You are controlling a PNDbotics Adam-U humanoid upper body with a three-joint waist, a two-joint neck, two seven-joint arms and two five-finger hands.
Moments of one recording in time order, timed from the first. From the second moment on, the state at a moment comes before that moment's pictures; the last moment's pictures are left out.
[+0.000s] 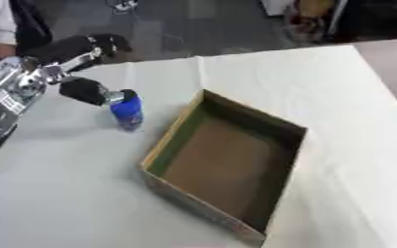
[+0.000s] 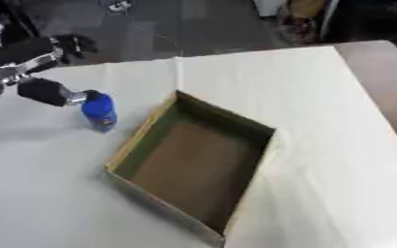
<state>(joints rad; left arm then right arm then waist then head) -0.48 0.96 -0.17 -1.47 -0.47 -0.09 -0.30 -0.31 -0.55 -0.04 -1.98 -0.63 -0.77 0.35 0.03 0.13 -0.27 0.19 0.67</state>
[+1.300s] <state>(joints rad) -0.58 0.96 -0.19 -1.34 -0.56 -0.13 -0.58 -0.34 -0.54 0.00 -1.98 -0.62 -0.75 0.37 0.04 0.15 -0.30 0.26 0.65</state>
